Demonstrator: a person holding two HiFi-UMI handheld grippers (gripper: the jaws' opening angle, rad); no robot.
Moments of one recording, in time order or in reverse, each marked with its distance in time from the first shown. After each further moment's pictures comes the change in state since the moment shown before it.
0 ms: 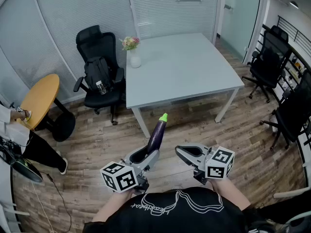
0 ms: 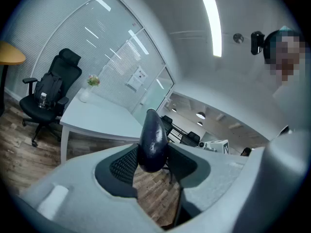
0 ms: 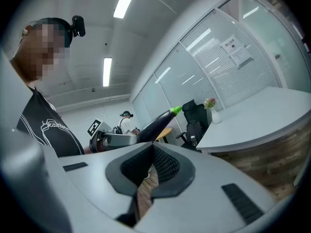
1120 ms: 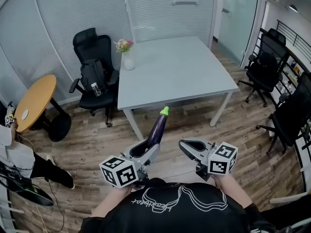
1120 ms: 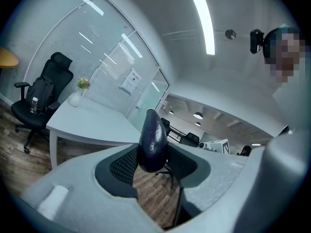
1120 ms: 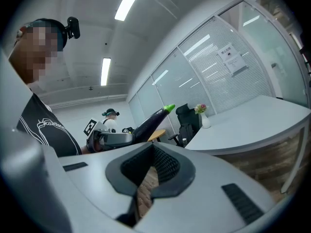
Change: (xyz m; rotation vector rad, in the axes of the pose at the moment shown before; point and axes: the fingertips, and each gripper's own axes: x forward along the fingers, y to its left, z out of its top) left arm 0.065 -0.040 0.001 0.068 -0.058 -0.022; right arm -0.066 -0.052 0.019 -0.043 -0.008 -0.050
